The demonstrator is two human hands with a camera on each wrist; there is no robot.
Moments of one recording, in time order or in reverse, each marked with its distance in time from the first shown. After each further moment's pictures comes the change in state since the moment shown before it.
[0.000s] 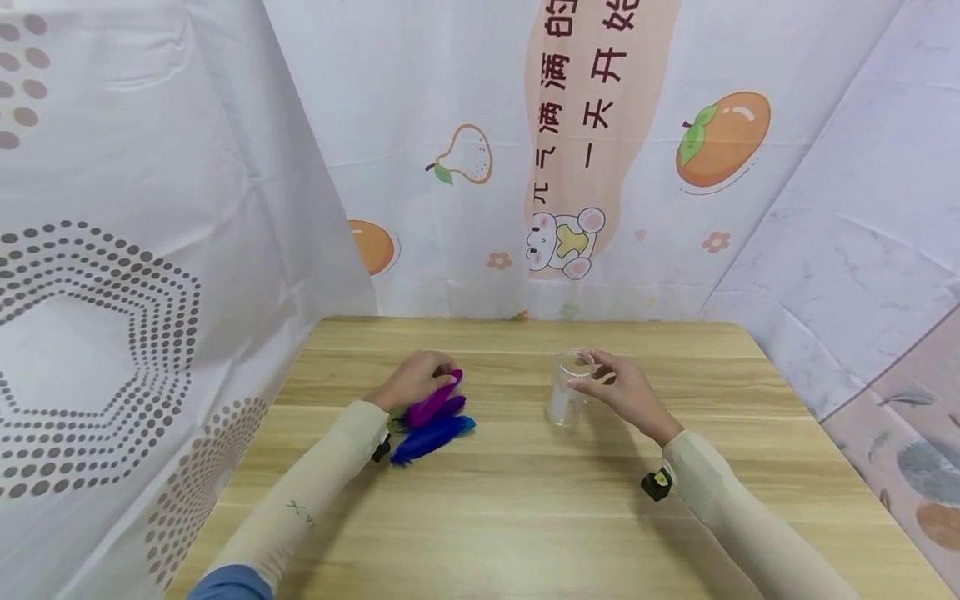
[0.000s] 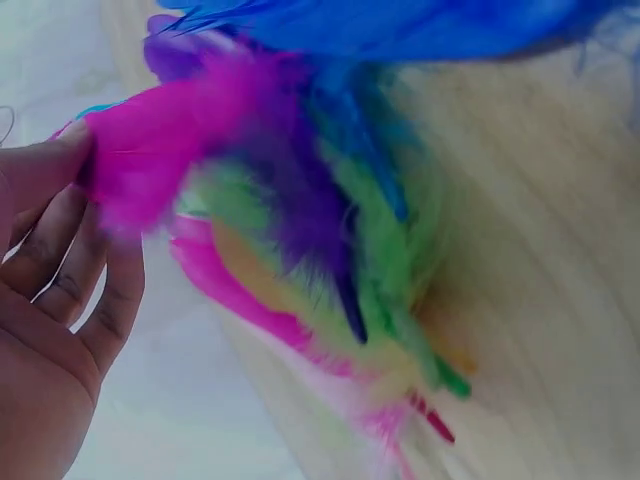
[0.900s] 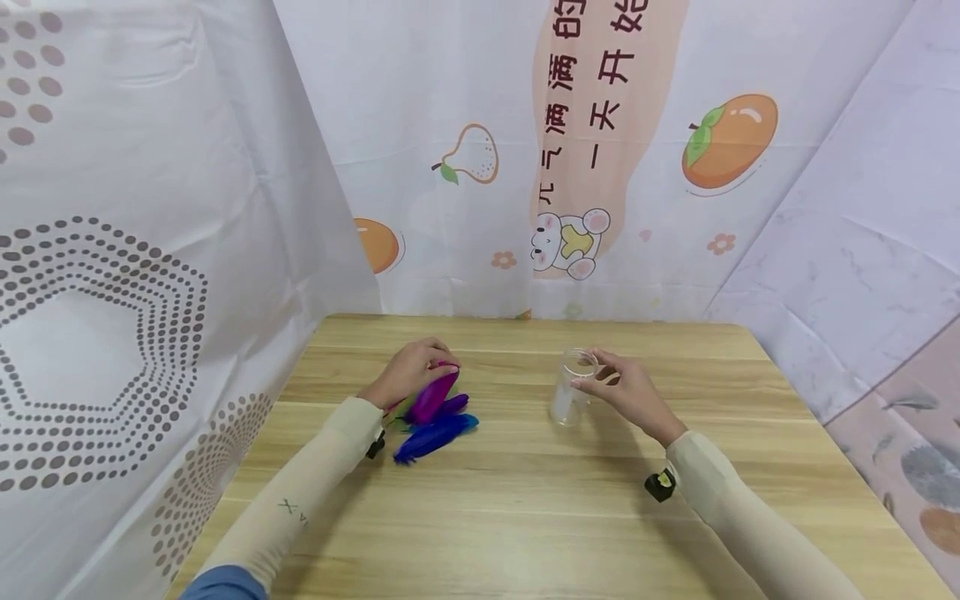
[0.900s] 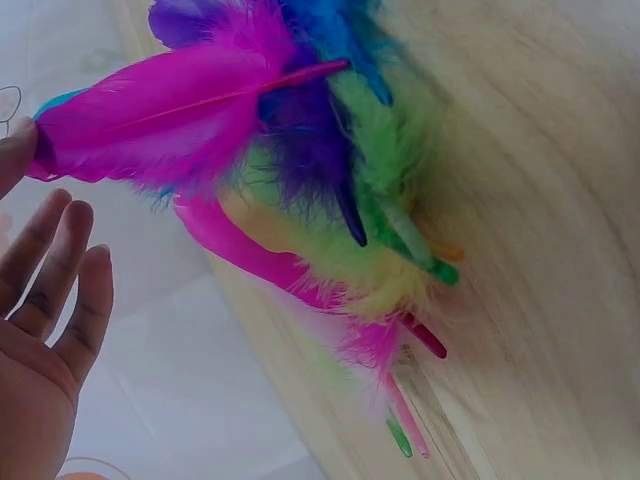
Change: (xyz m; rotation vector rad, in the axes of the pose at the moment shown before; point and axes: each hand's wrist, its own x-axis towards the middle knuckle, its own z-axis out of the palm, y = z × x) left_hand -0.009 0.002 -0.017 0.010 0.139 0.043; right_hand 0.003 0.000 -0.002 -0.007 -0.005 -0.018
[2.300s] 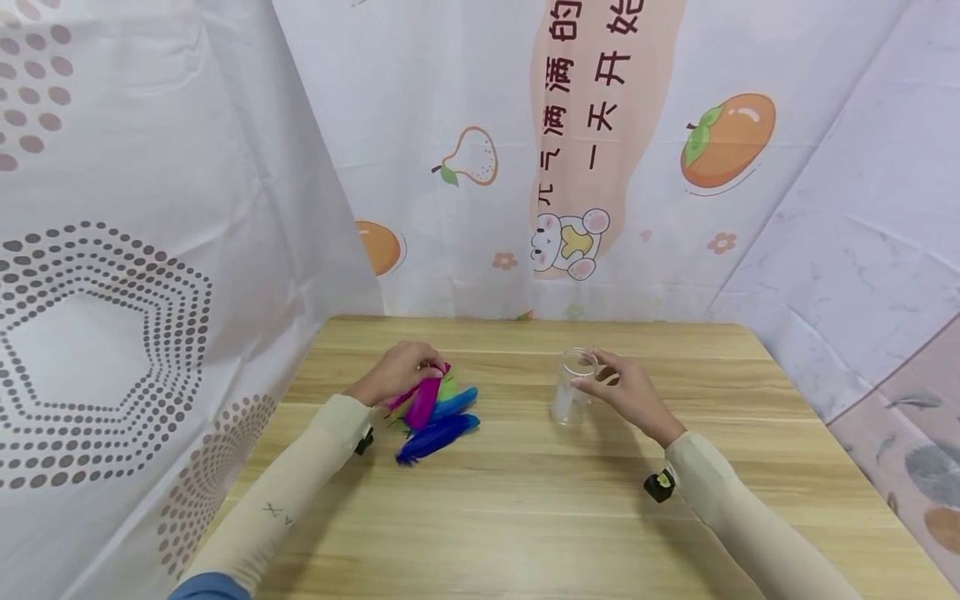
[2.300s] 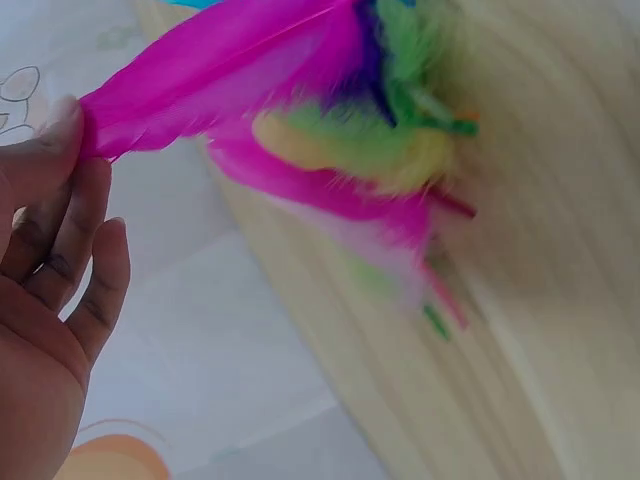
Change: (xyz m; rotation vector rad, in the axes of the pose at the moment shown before) left_hand -0.005 -0.001 -0.025 0.027 -0.130 -0.021; right_hand -0.004 0.001 0.002 -0.004 0.014 0.010
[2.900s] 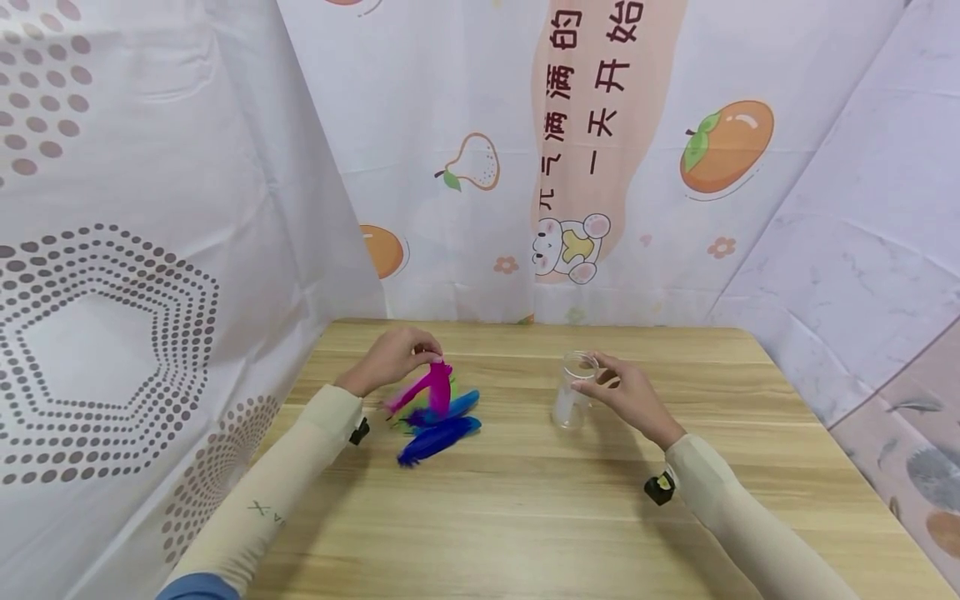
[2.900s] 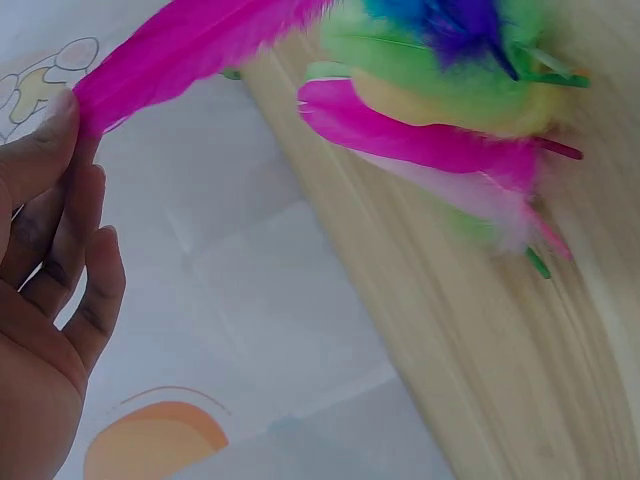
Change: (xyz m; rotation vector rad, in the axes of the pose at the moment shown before) left_hand 0.000 0.012 -0.031 -0.010 0.090 -0.004; right_hand -0.001 0.000 -0.001 0.012 -0.004 0.004
